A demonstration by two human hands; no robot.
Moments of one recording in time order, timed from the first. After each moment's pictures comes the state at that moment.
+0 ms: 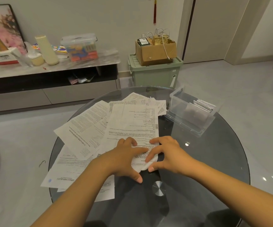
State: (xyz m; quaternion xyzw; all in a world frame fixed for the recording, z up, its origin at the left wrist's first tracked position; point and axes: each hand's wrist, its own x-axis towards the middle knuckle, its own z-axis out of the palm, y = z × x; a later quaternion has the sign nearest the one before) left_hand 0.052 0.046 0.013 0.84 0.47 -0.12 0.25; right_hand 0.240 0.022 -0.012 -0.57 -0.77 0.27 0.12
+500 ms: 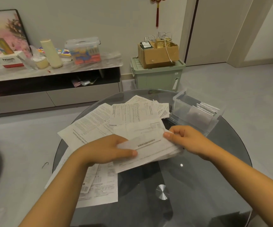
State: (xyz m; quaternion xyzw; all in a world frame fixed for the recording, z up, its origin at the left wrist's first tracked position) left_hand 0.013 0.056 0.056 0.75 0.49 0.02 0.44; right_hand 0.276 0.046 0.016 -0.59 -0.64 0.40 0.28
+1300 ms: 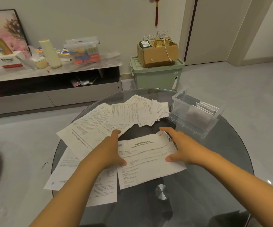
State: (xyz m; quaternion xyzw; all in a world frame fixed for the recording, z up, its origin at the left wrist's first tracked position) left_hand 0.027 0.060 0.023 0.72 0.63 -0.02 0.27; right_hand 0.269 0.043 0.000 -0.63 -0.71 0.30 0.09
